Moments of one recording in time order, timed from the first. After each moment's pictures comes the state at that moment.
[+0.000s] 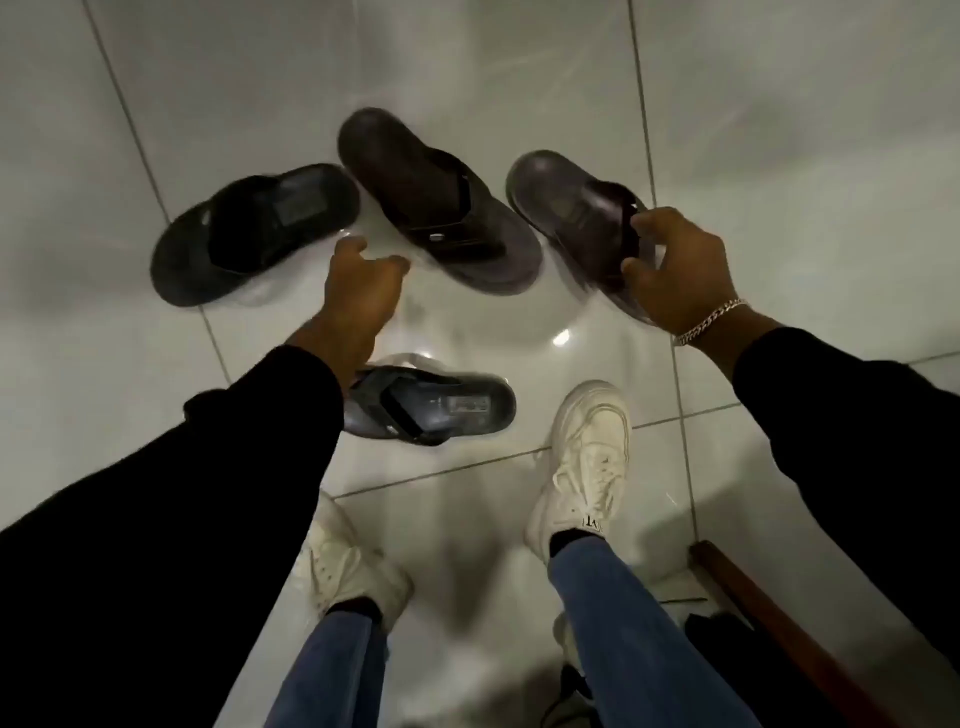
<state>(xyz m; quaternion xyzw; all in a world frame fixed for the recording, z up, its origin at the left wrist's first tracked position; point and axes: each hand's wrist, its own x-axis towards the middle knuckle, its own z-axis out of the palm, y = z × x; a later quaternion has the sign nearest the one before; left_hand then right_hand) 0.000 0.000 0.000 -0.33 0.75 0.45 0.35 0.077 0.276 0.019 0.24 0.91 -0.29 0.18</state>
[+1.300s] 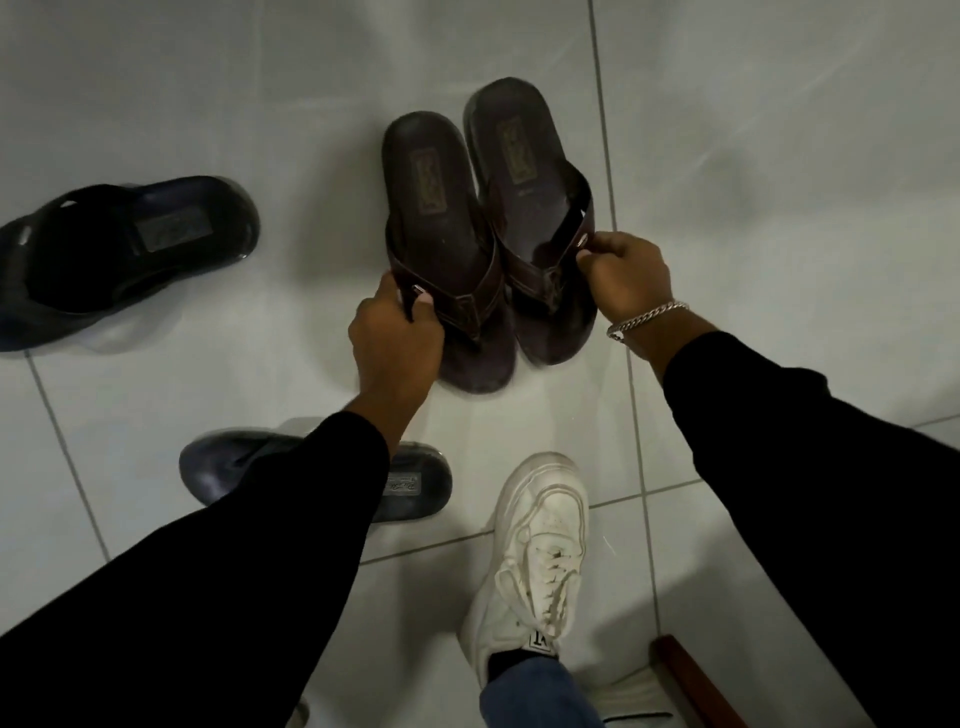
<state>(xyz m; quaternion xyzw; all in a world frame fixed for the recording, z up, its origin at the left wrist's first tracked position) 0.033 0.095 -0.090 -0.17 0.88 0.39 0.20 0.026 0.304 -0.063 0.43 0.79 -0.40 0.18</state>
